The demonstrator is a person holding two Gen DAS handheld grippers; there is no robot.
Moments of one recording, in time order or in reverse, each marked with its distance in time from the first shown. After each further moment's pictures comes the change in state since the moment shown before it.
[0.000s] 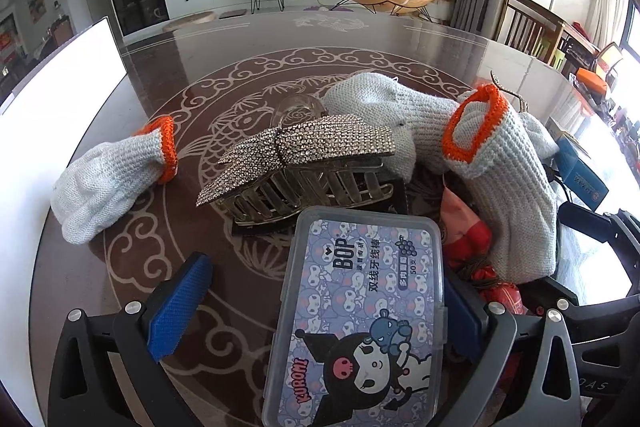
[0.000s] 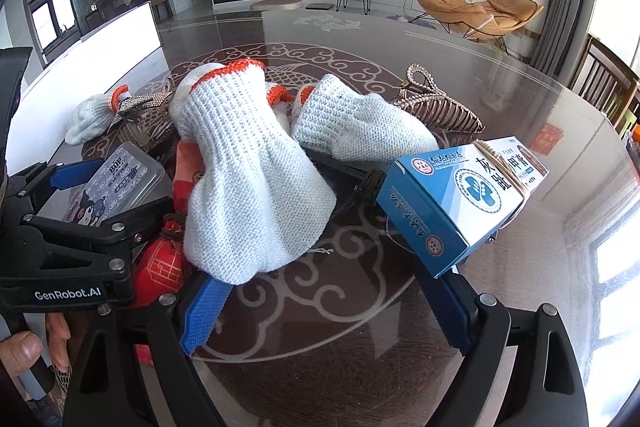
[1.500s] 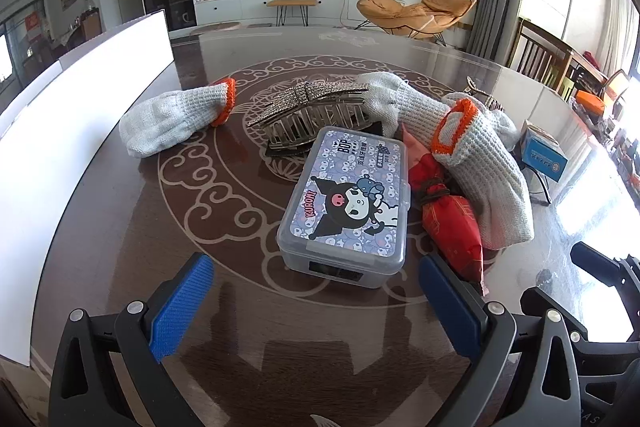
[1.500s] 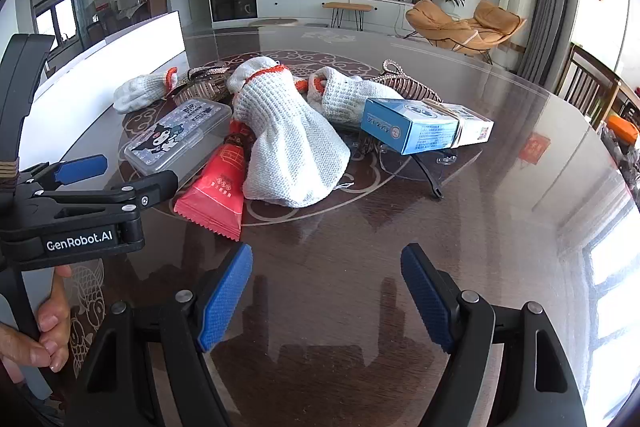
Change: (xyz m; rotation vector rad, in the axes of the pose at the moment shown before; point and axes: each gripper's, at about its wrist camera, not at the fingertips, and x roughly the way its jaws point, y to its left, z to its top) left arm -0.059 -0.004 -0.058 -0.089 -0.085 0.039; right arm -0.077 0.008 -0.086 -0.018 -0.110 -0.054
